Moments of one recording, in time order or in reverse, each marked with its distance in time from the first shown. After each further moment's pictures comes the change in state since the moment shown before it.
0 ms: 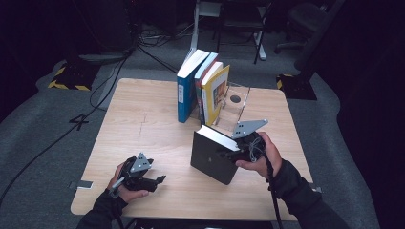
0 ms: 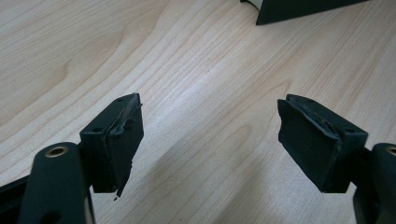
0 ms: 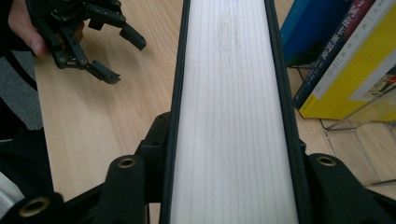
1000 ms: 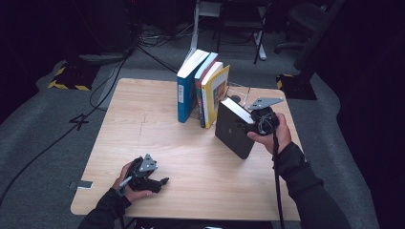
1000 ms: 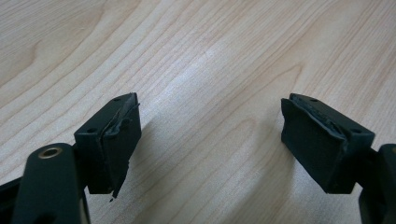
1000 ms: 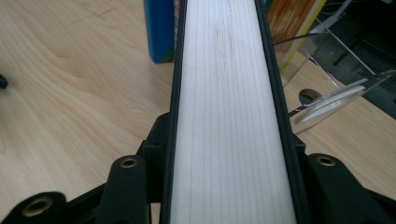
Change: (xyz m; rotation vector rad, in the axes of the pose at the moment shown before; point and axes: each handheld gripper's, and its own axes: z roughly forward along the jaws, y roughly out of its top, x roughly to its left) left arm -0.004 0.001 0.017 0.067 0.001 0.011; right arm -0.081 -0.006 -0.006 0.002 -0.292 0.170
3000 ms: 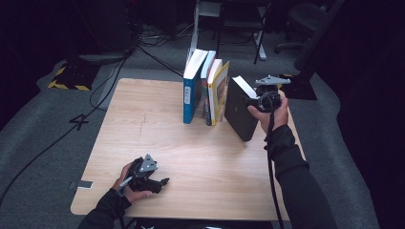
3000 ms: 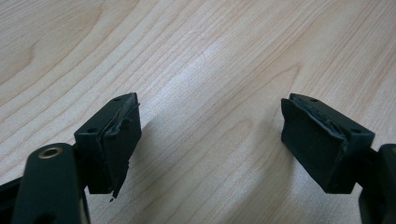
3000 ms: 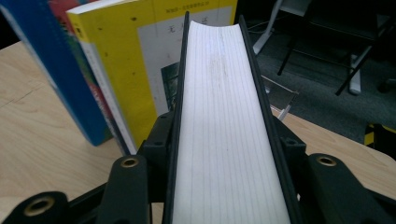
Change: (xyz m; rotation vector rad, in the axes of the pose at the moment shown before) left arm -0.002 0.000 0.000 0.002 0.001 -0.004; right arm -0.044 0.032 0.019 -0.130 -0.210 0.216
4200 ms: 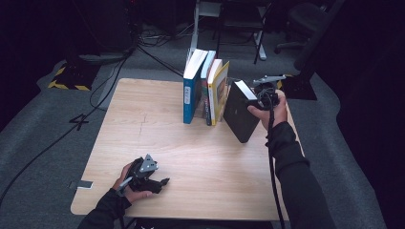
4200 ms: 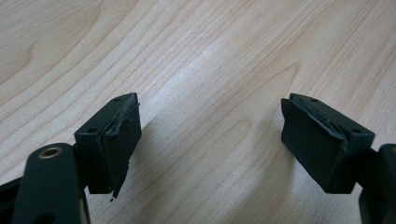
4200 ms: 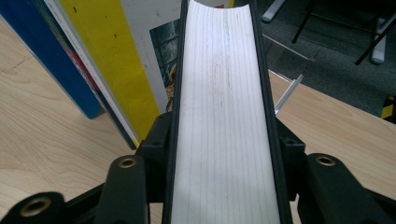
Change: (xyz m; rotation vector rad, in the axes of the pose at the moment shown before) left arm 0.000 0.000 0.000 0.001 -0.001 0.006; right arm -0.013 -0.003 0.019 0.139 0.051 0.003
